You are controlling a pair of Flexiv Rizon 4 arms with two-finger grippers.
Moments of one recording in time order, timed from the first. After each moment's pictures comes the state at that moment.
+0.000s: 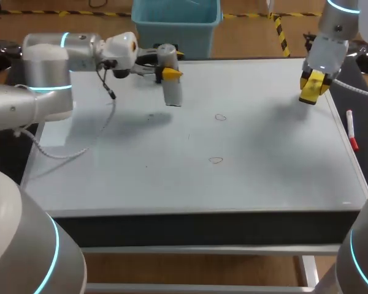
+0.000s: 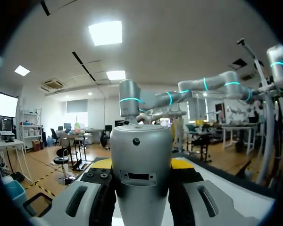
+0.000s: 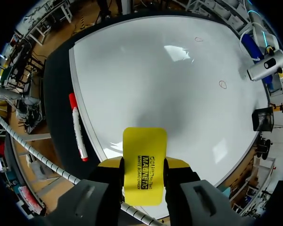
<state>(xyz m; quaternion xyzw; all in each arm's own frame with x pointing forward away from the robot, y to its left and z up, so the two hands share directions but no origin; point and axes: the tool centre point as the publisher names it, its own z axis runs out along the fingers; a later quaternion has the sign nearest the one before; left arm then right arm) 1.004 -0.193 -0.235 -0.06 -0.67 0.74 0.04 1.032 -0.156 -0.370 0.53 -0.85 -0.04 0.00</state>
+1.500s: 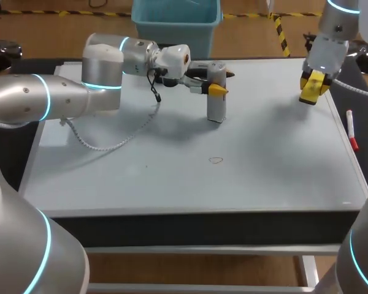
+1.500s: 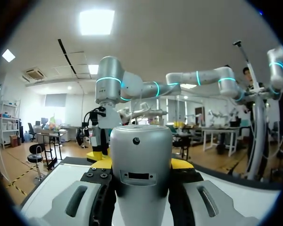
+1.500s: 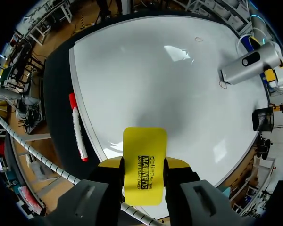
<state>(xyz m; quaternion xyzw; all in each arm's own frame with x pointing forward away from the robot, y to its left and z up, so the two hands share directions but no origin) 0.972 -0.312 -0.270 -0.12 -0.66 0.73 0.13 1.032 -0.156 -0.371 0.53 -0.85 -0.04 0.00</state>
